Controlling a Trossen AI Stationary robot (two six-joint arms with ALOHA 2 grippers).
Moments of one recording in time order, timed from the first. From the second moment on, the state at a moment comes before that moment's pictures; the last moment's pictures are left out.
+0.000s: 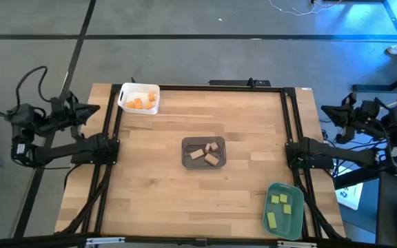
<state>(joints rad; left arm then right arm) 0.28 0.01 0.92 -0.78 -0.17 -0.08 -0.19 0.05 1.07 -0.95 0.20 0.10</state>
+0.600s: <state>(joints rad) 0.28 0.01 0.61 -0.45 -0.08 -0.10 -0.19 0.01 0.66 -0.53 0.07 0.02</state>
